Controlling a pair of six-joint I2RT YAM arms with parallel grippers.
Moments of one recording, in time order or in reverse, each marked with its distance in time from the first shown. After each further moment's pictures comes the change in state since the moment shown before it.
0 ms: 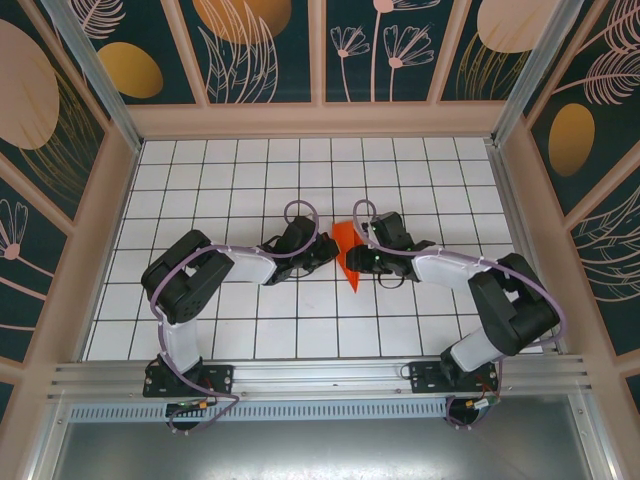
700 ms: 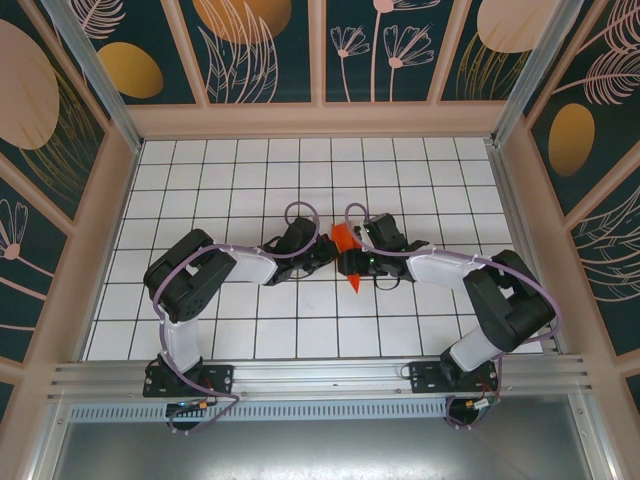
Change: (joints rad) left arm 0.000 0.016 0.000 0.000 0.004 0.000; right arm 0.038 0.028 0.018 -0.008 -0.006 -0.037
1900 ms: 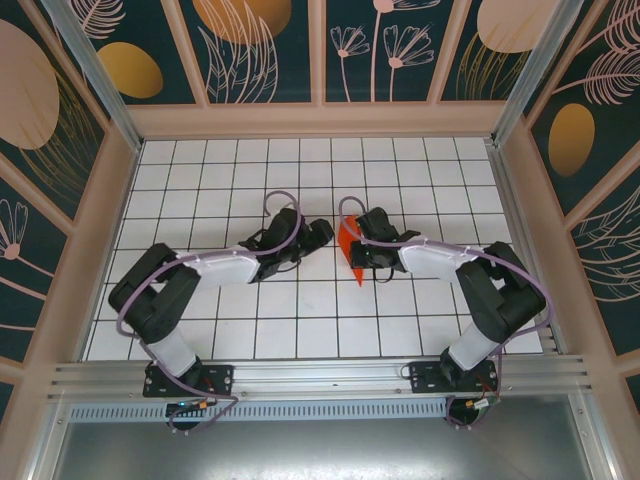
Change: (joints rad) left arm 0.043 -0.233 -0.033 -0.188 -0.188 0.014; right arm 0.021 0.068 0.120 -0.131 0.240 0.006
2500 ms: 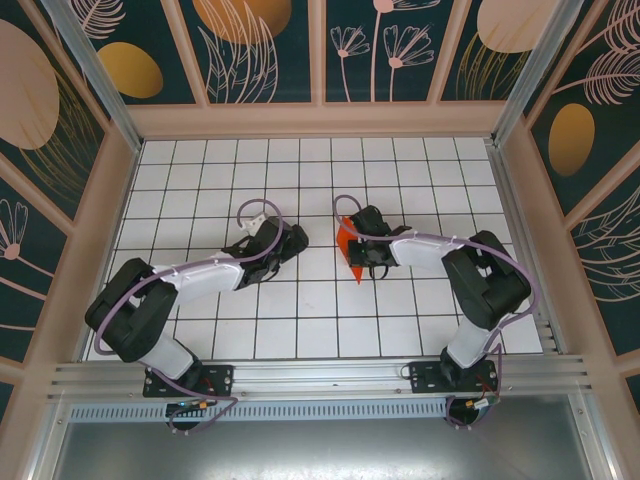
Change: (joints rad) left arm 0.030 -0.129 -0.089 -0.237 -0.238 -0.011; right arm 0.000 0.103 0.060 -0.022 0.025 0.026
